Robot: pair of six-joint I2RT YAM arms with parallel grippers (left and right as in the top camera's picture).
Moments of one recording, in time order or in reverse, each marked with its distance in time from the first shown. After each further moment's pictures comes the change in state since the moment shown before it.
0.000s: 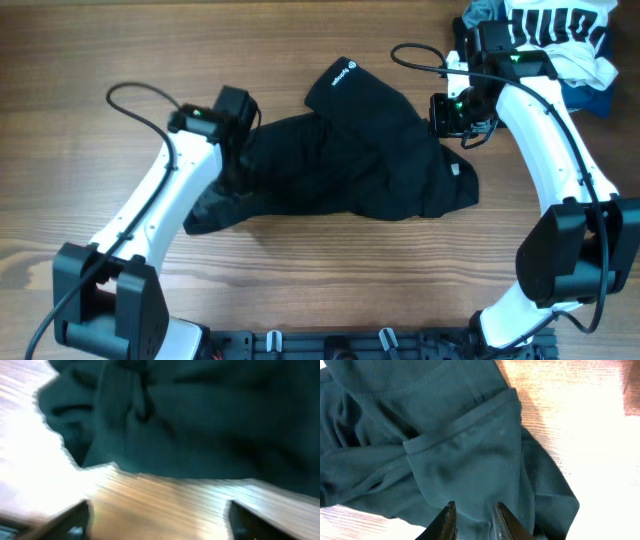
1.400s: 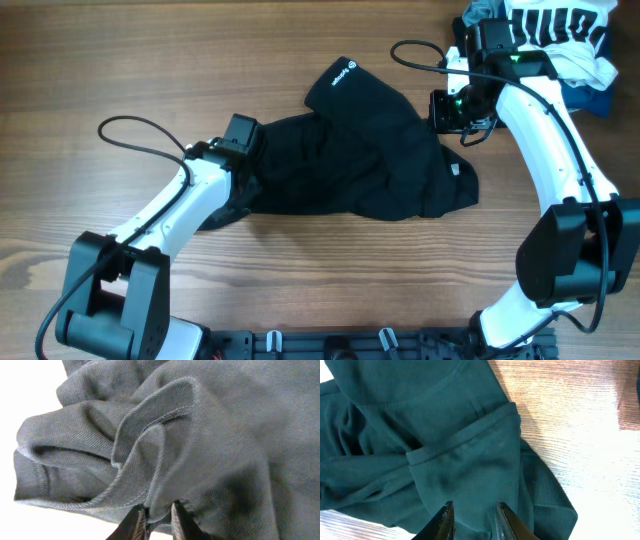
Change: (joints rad) left arm -0.018 0.000 -0.231 0.391 -0.198 -0.262; right arm 0.000 0.000 0.000 0.039 0.000 -0.003
